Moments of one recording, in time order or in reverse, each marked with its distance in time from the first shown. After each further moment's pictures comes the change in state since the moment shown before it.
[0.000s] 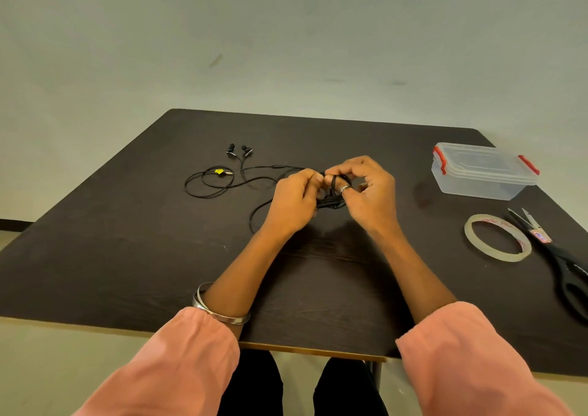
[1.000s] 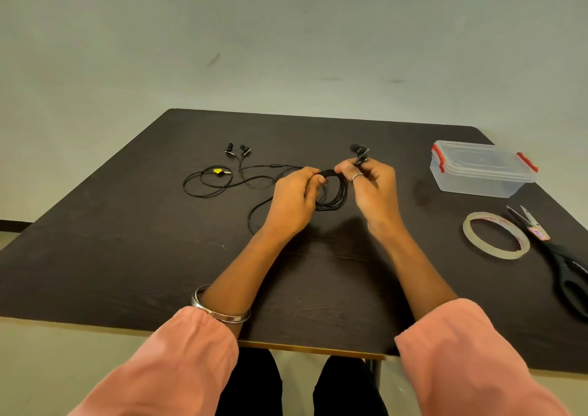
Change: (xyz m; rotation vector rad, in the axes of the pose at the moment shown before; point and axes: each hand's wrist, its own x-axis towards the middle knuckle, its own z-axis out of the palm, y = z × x) left_hand 0.000 -0.008 0.005 0.119 0.083 0.159; right_hand 0.008 0.004 -0.002 0.238 0.022 0.336
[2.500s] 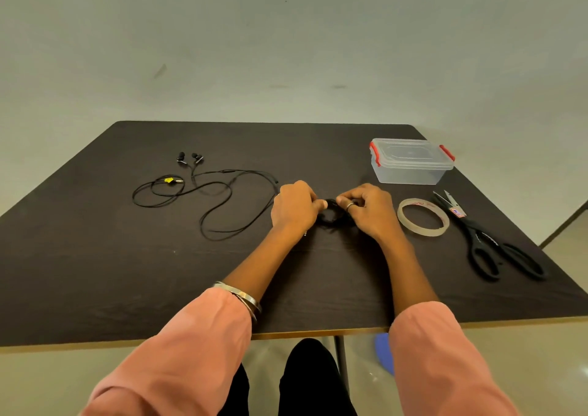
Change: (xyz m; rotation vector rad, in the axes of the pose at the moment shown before) left_hand 0.006 0.062 0.068 0.203 -0.283 -0.388; right_hand -0.021 0.023 -0.100 -0.680 -0.101 0.110
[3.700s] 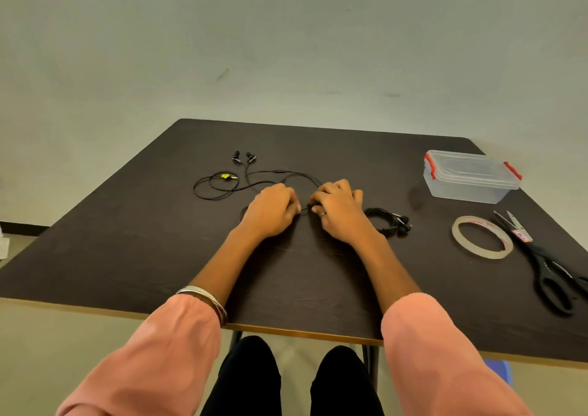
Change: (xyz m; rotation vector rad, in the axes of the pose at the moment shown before) left_hand -0.004 -0.099 -0.084 0.250 -0.049 0.136; right_hand 0.015 -0.084 0.086 -0.475 -0.215 -0.437
